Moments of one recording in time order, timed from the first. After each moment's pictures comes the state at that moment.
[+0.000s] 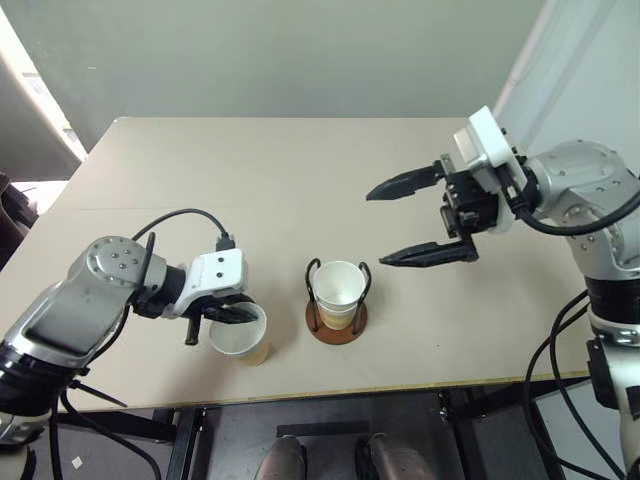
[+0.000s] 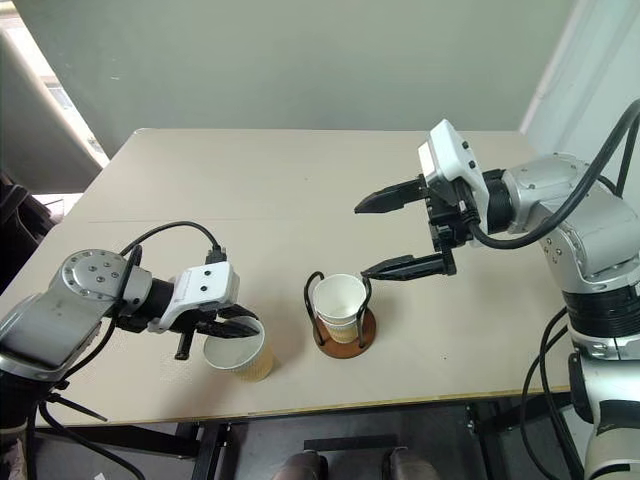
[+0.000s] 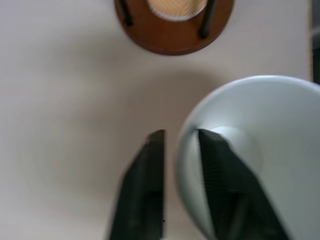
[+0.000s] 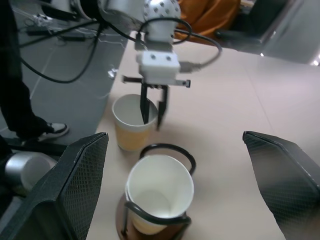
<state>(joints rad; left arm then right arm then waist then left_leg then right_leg) -0.45 1.14 -0.16 -0.27 -0.31 0.54 -1.33 -0.96 -0.79 0.14 -0.16 0.57 0.64 1.35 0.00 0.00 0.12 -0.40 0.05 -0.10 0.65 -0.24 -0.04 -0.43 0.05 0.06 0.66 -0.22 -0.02</state>
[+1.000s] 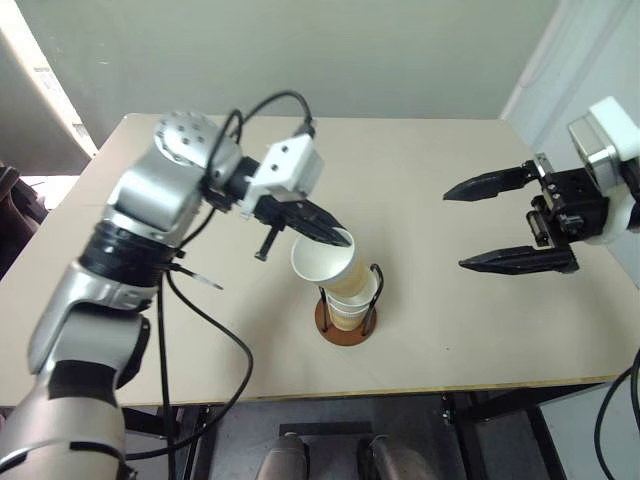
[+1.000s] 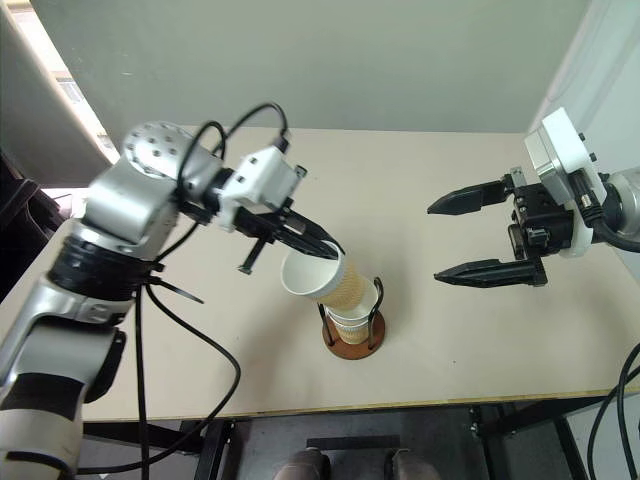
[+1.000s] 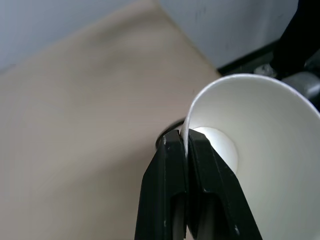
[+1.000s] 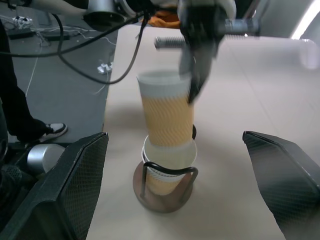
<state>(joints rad) -1.16 0.73 -0.42 0.23 -0.38 0.21 -1.57 -0.77 -1.05 -0.12 -0.27 0.76 0.75 1.41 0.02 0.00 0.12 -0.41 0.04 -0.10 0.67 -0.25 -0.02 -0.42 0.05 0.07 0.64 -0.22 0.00</state>
